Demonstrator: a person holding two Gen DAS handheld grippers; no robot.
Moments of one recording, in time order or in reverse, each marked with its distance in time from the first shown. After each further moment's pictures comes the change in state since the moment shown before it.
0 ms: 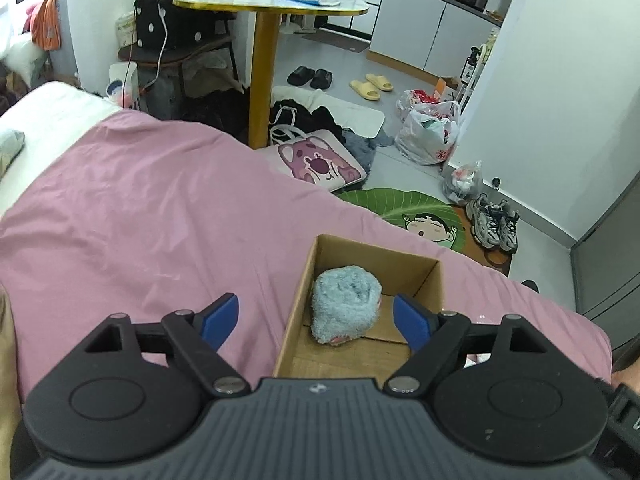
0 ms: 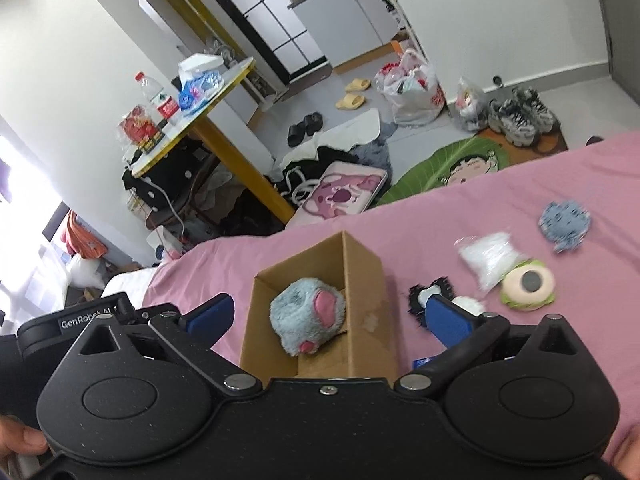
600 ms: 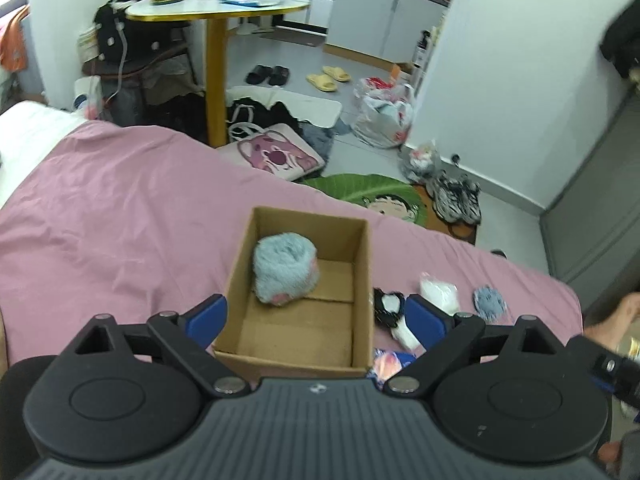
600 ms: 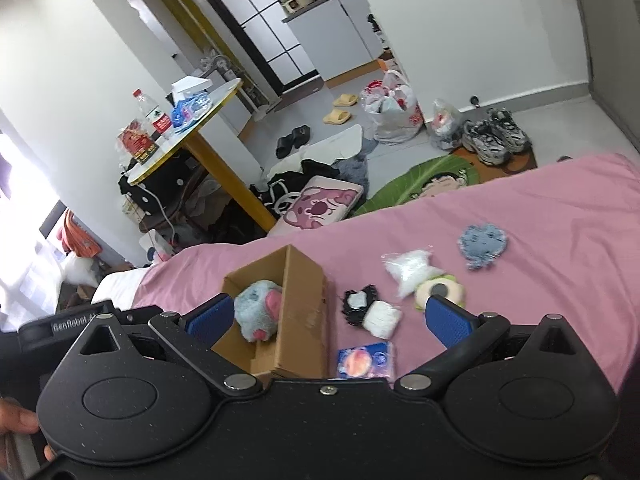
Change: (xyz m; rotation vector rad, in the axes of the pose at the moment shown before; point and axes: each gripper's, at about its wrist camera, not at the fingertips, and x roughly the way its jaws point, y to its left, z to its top) left arm -0.039 -0.051 -0.039 0.098 0.015 -0.085; right arm -0.078 -0.060 0.009 -0.029 -0.015 -0.025
